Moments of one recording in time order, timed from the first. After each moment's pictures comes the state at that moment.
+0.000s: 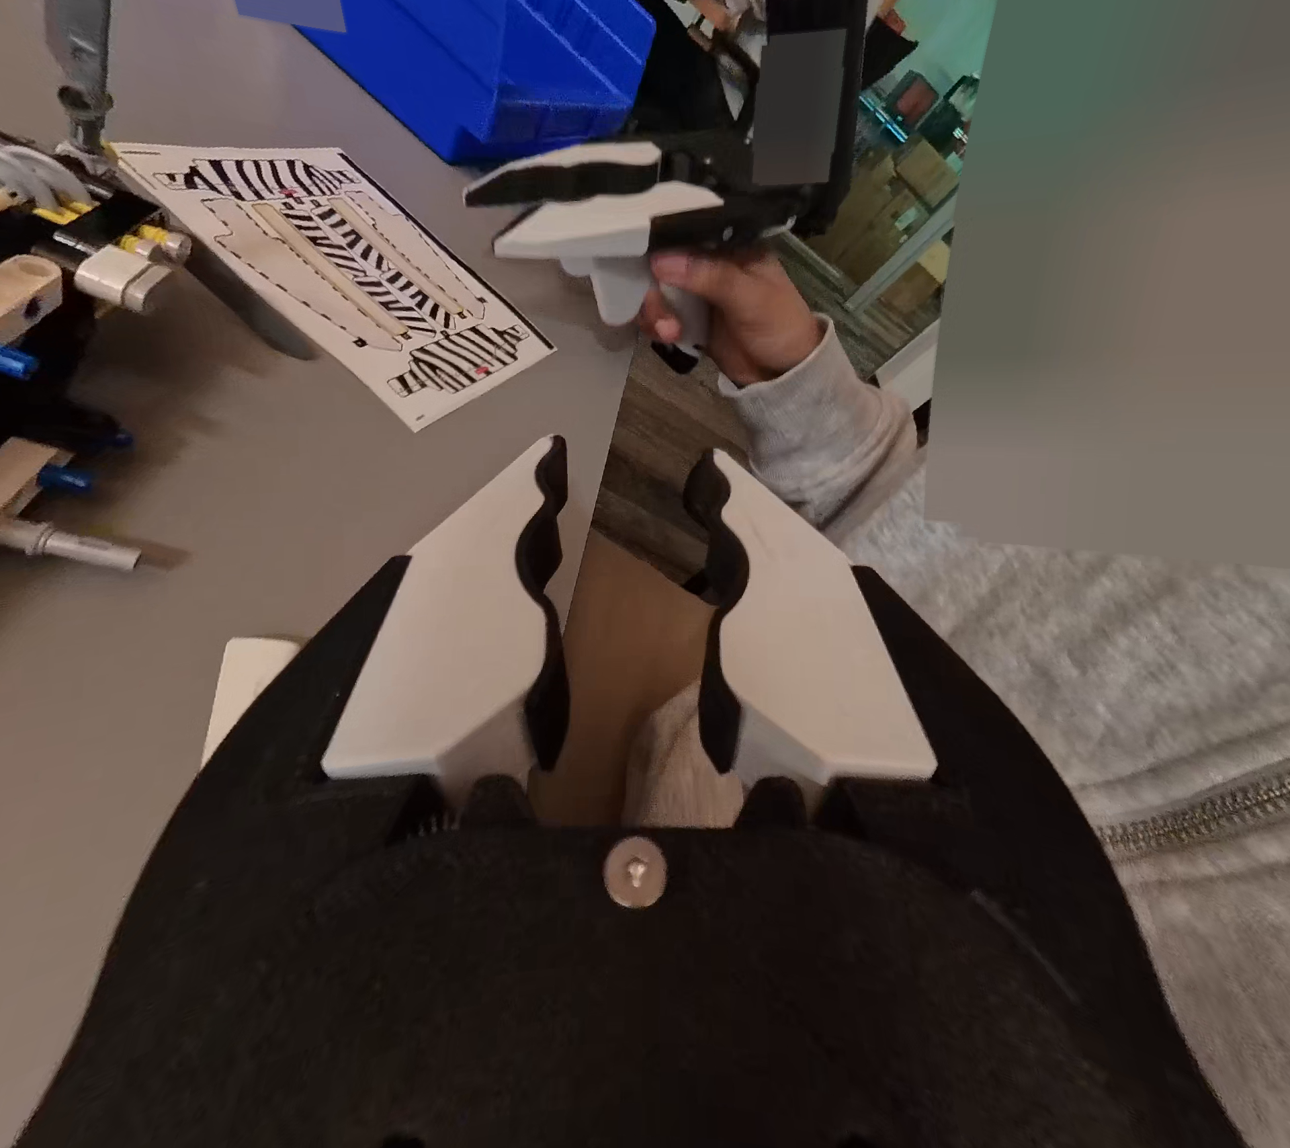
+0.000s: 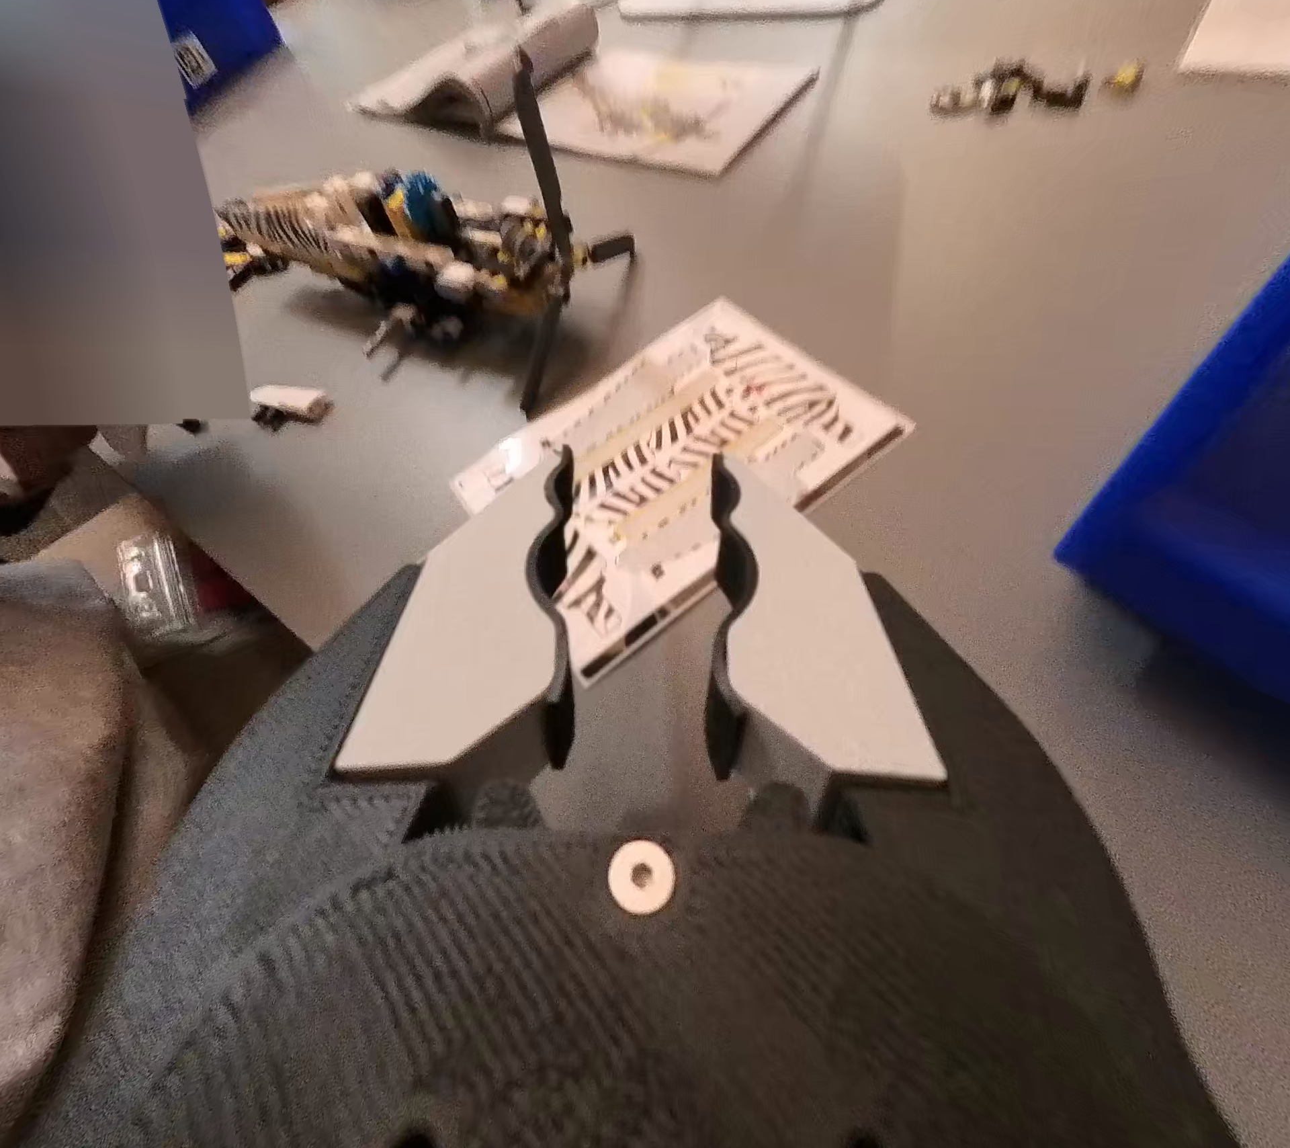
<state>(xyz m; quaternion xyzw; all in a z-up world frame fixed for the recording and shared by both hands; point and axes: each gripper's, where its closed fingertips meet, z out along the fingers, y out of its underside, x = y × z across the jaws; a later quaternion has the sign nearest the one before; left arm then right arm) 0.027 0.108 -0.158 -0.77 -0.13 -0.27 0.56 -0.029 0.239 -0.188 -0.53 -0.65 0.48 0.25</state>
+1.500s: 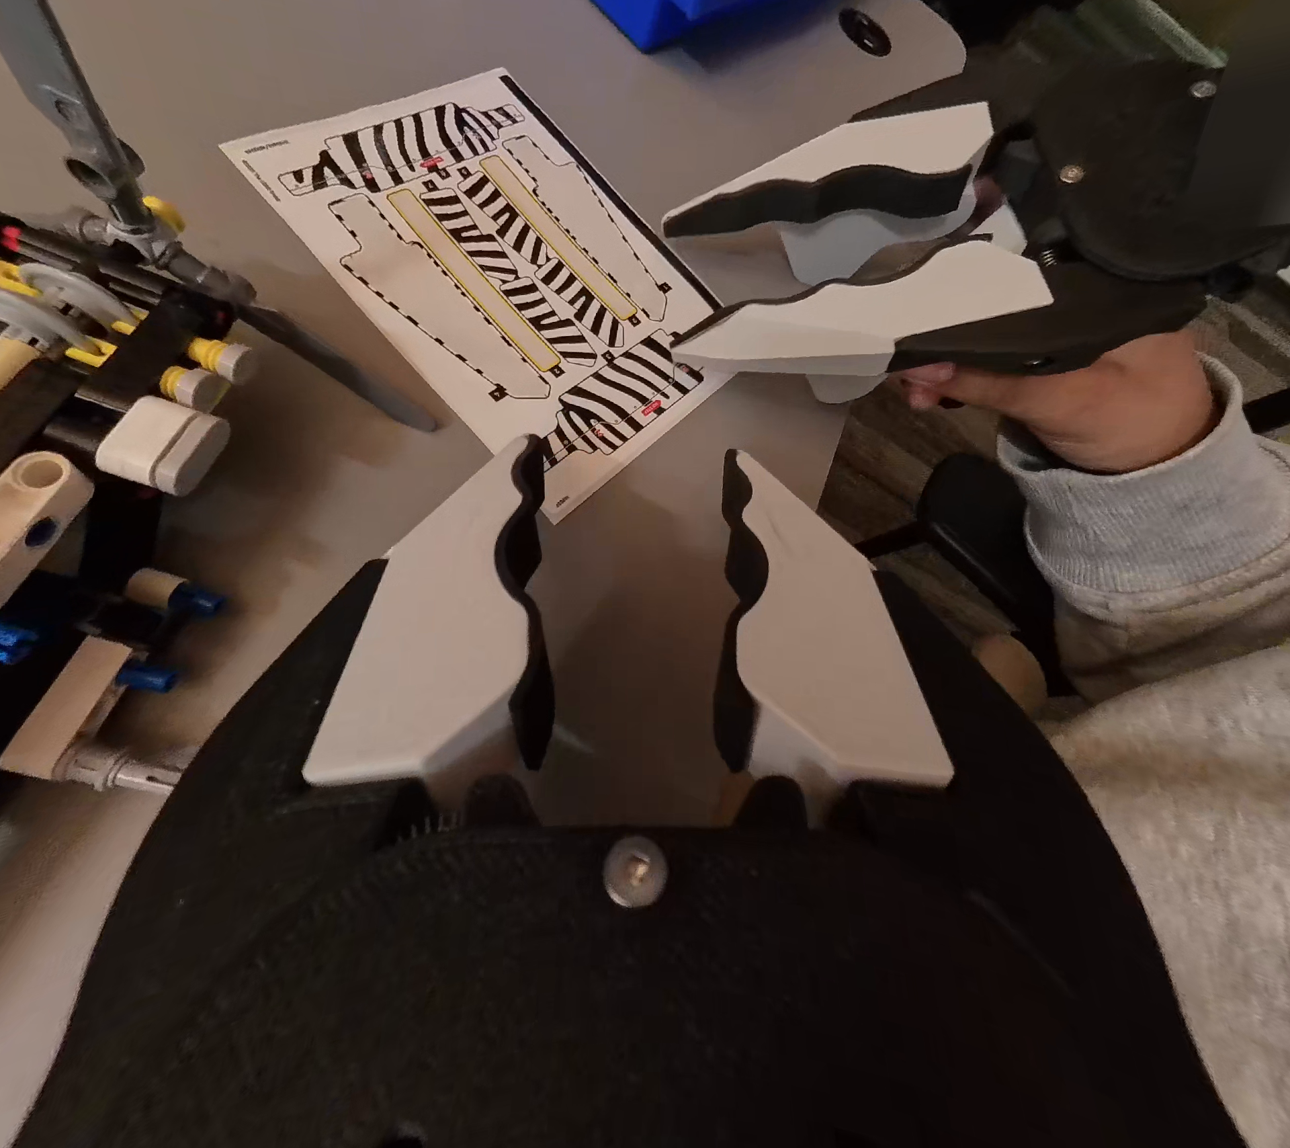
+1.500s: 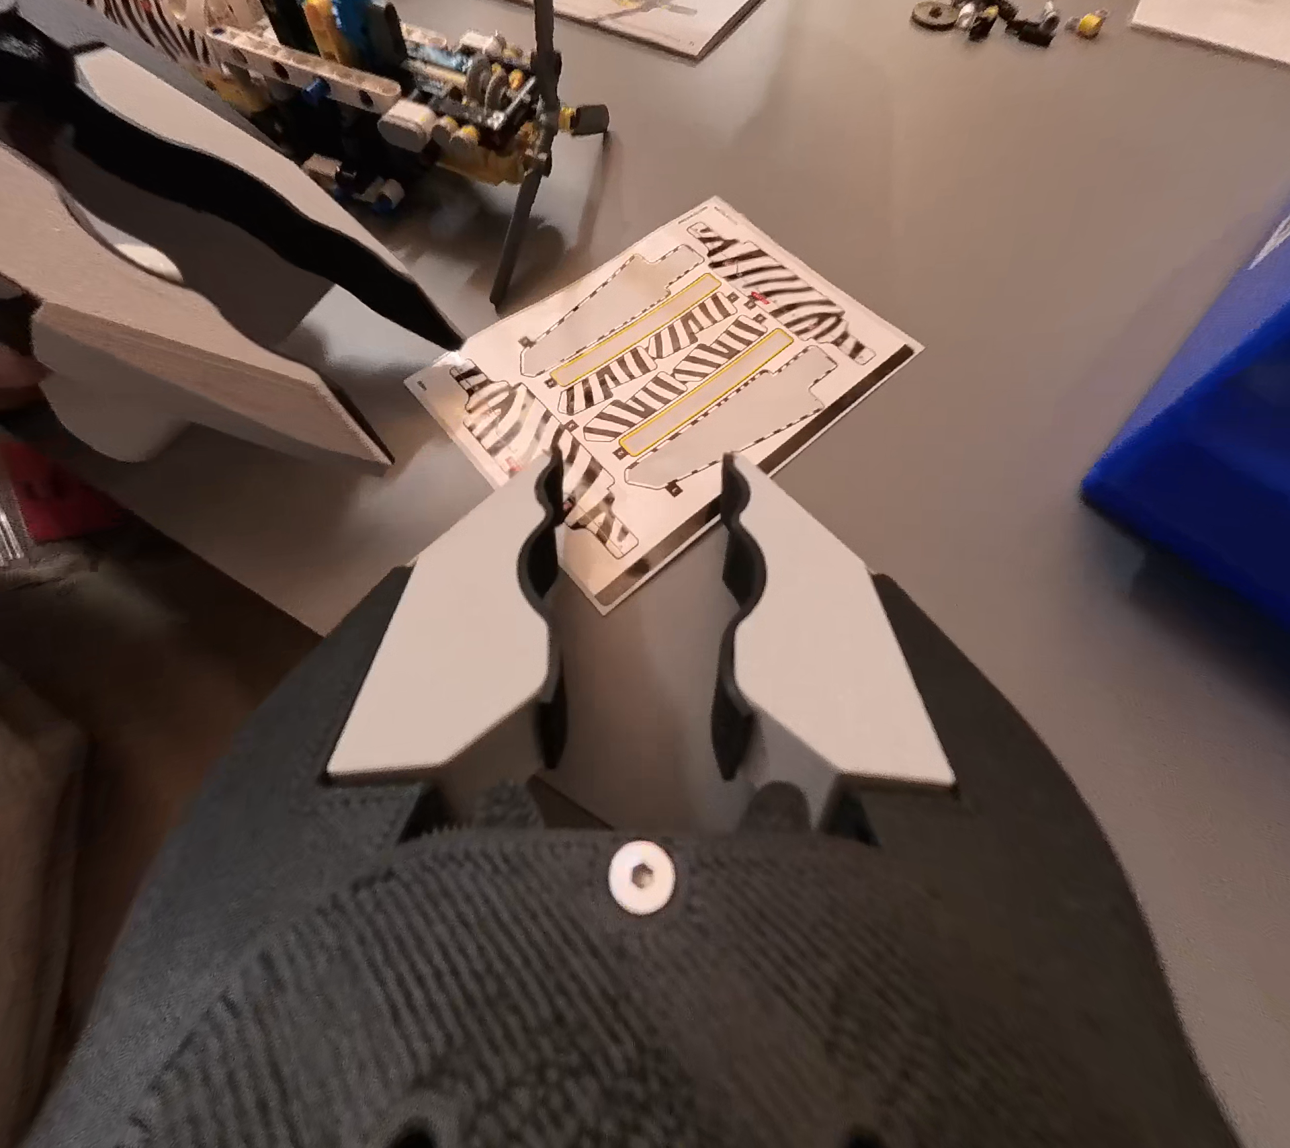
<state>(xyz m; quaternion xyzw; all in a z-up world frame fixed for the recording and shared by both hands) -0.005 0.175 -0.214 -0.87 -0.15 -0.11 0.45 -0.015 0.232 -0.216 -0.53 -0.68 0.39 0.31</state>
